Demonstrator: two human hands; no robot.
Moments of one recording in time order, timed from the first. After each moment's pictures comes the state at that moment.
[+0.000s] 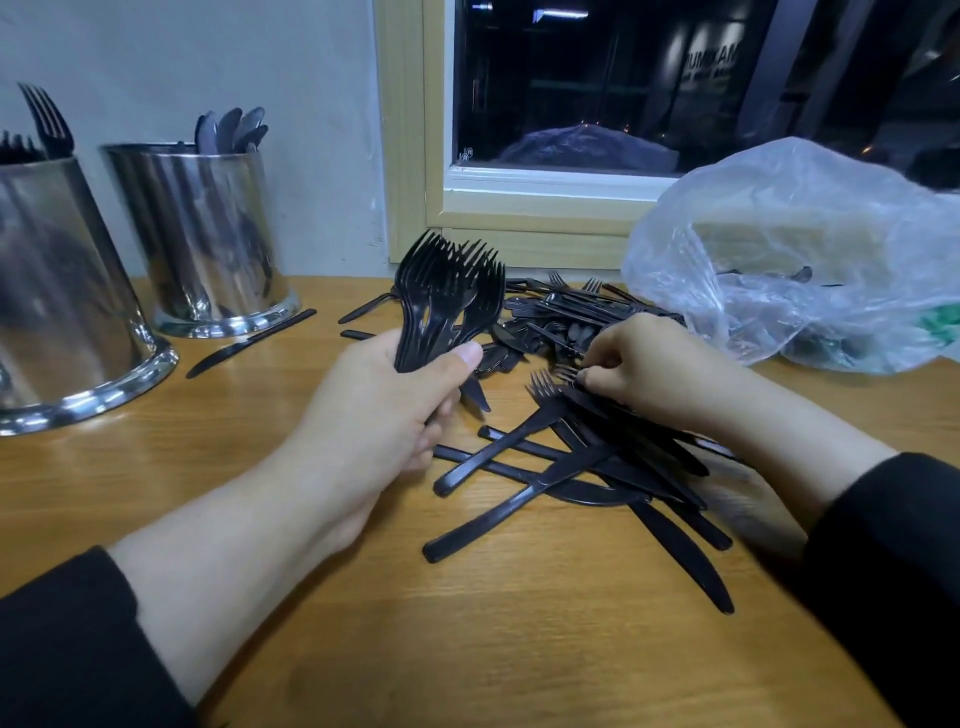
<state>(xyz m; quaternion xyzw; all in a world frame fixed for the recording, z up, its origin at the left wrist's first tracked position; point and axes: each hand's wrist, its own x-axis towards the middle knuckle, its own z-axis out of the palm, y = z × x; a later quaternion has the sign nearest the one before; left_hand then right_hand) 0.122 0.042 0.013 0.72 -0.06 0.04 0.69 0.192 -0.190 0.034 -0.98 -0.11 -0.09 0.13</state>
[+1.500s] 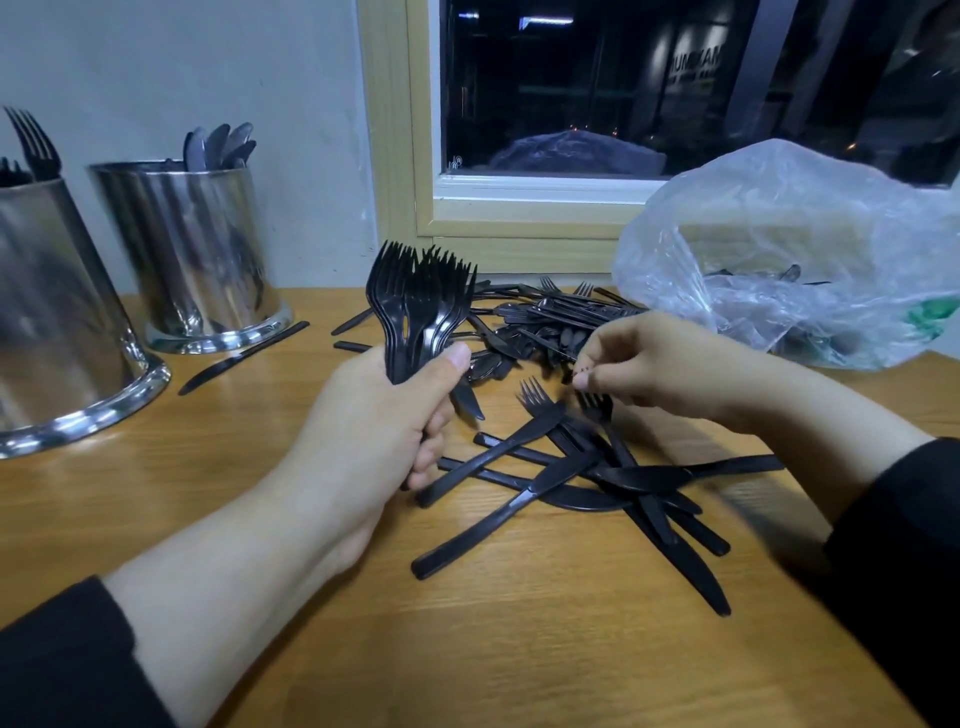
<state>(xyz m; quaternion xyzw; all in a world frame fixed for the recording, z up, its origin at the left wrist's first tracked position) 0.118 0.036 0.014 0.70 -0.06 0.05 0.71 0.190 -0.210 0.041 -0.93 -0.16 0.02 0.34</state>
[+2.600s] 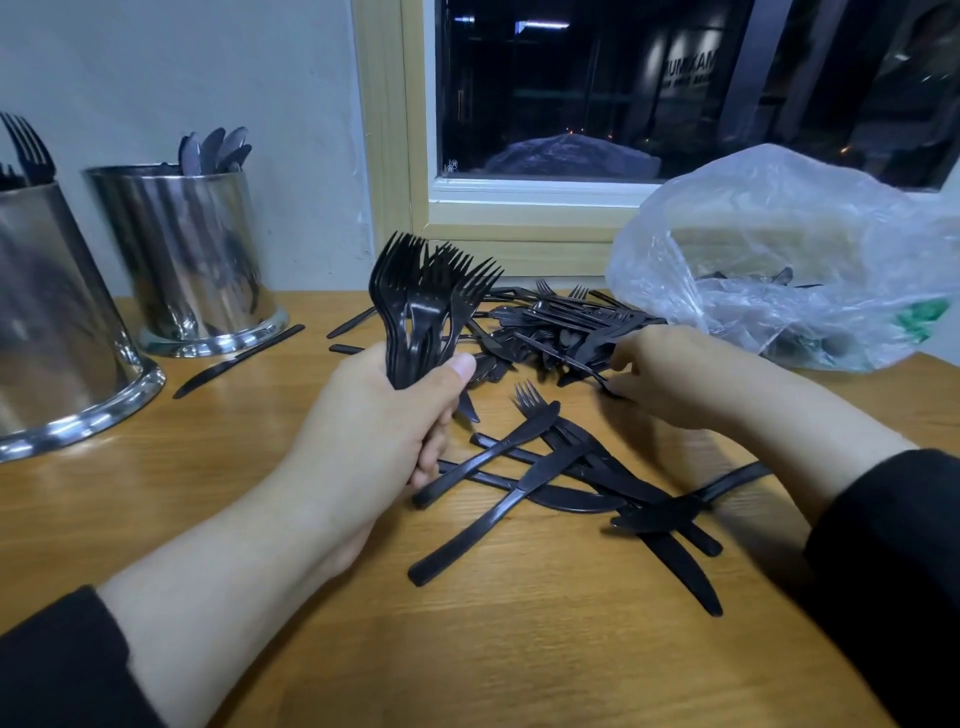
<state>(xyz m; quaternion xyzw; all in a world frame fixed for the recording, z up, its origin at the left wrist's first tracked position) 0.117 0.036 0.015 0.74 -0.09 0.07 0.67 0.196 -0.214 0.037 -1.00 -0.05 -0.05 -0.02</state>
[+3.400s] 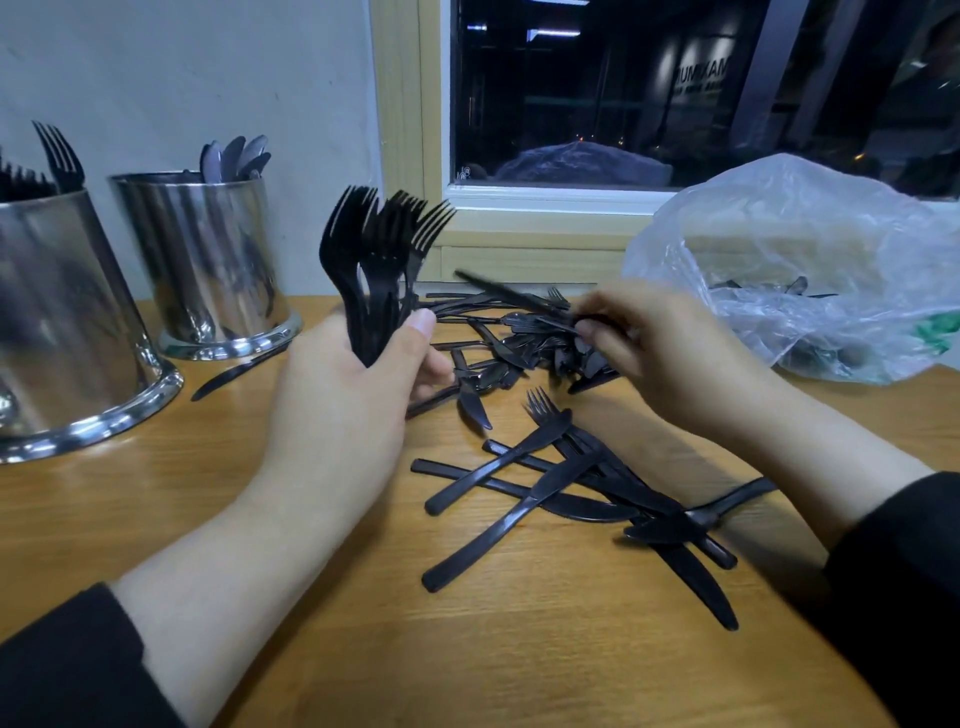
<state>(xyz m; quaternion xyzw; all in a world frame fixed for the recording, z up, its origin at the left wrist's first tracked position) 0.123 0.046 0.024 0.74 -0.08 0.28 0.61 0.185 -0.194 0.045 -0.90 -0.26 -0.27 0.21</state>
